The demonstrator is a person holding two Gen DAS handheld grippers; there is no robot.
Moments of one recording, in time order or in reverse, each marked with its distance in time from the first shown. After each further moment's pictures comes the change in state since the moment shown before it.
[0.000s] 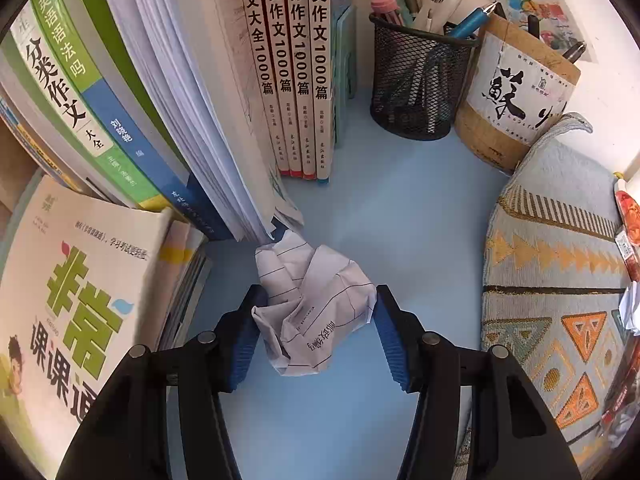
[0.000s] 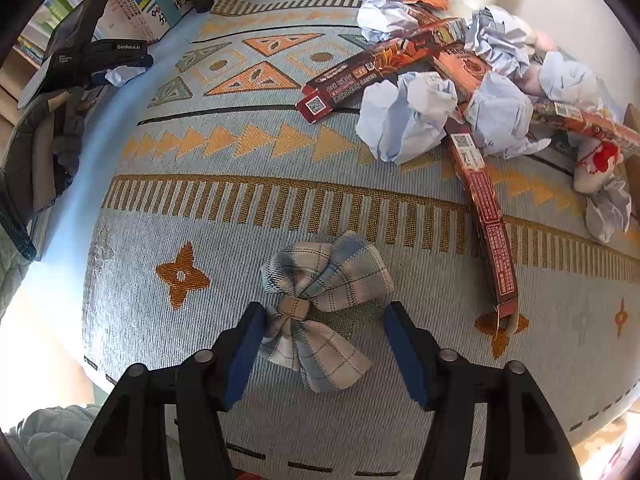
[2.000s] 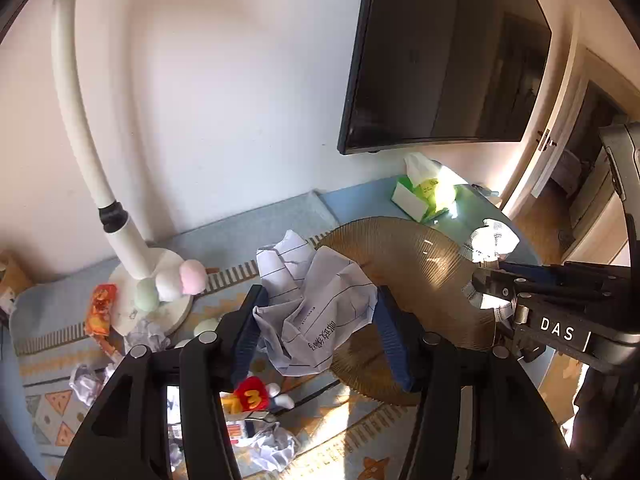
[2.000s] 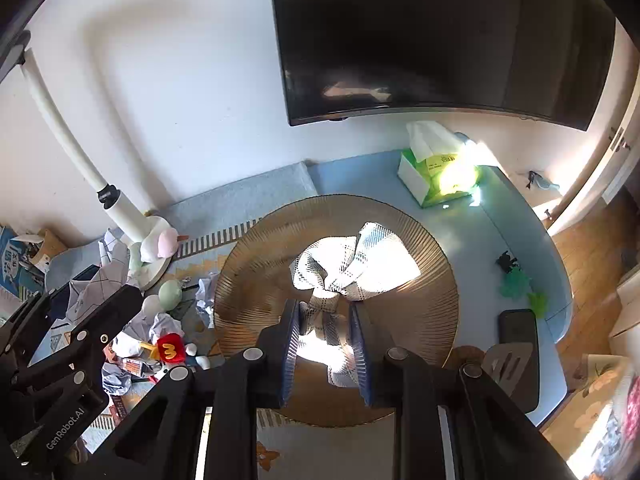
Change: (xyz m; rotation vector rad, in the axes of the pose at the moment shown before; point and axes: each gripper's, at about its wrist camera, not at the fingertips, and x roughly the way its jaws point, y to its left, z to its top) left arm -0.271 -0.514 -0.043 0.485 -0.215 -0.595; right arm -0.191 -0.424 0.031 0.438 -0.372 -0.211
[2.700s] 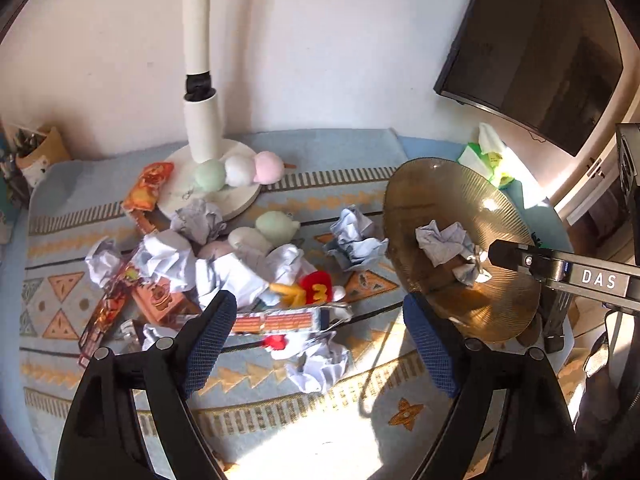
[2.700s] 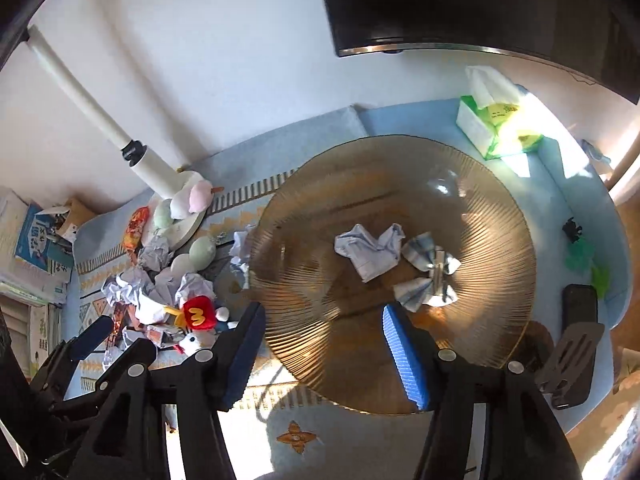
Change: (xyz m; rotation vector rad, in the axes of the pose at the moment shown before) left arm -0.022 0.073 -0.090 -0.258 0.157 0.144; right arm 0.042 0.036 -0.024 -0.044 0.154 0.195
